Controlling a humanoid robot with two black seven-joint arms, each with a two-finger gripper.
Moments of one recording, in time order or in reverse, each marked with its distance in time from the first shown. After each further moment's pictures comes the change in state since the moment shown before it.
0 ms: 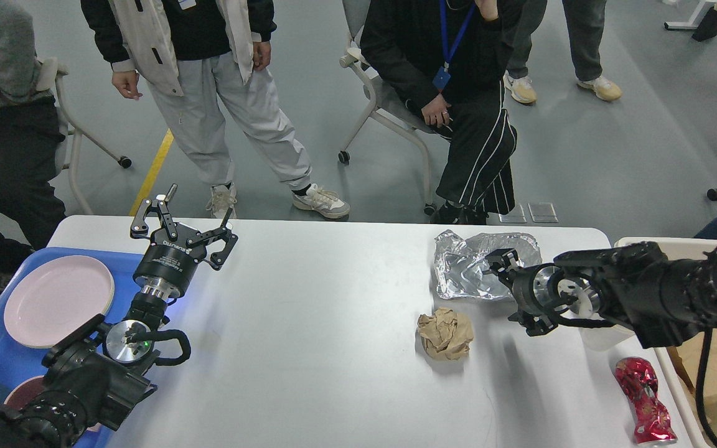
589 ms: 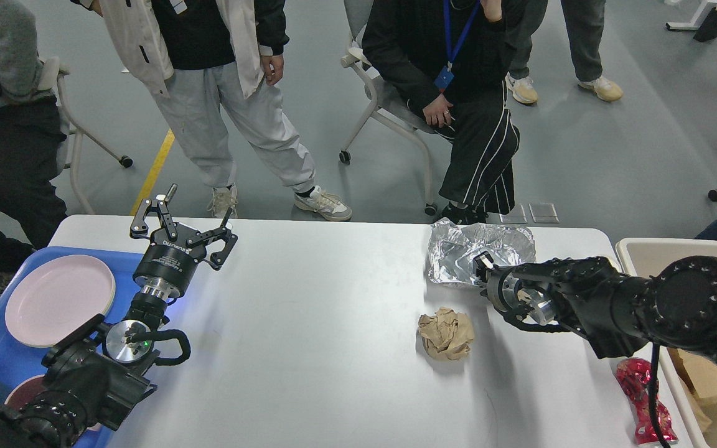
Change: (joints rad) left arm 0.000 0.000 0.000 0.000 0.001 0.000 0.000; right arm -0.041 0.113 0.041 -0.108 -0.053 -0.129 -0.020
